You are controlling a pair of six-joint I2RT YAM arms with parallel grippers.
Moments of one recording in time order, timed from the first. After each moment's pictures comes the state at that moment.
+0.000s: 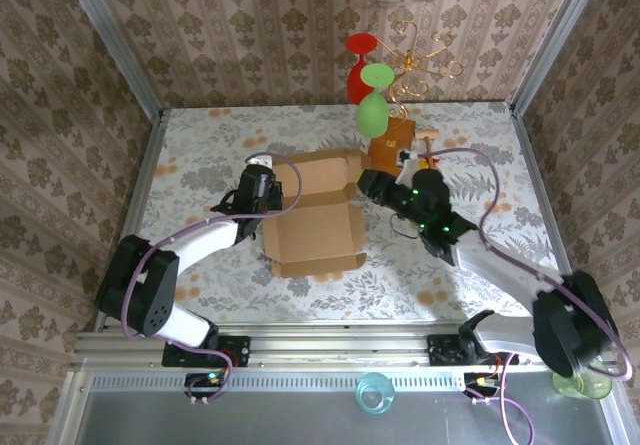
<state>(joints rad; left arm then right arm) -0.51 1.48 0.78 0.06 -0.25 -0.28 0.46 1.18 0.66 0.37 -0.18 0.80</state>
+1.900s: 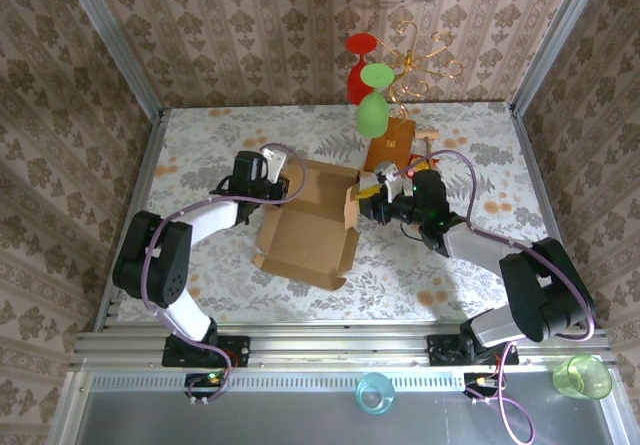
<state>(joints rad) -0.40 1.65 0.89 0.09 0.19 0.02 0.37 1.44 0.63 0.43 -0.54 0.09</state>
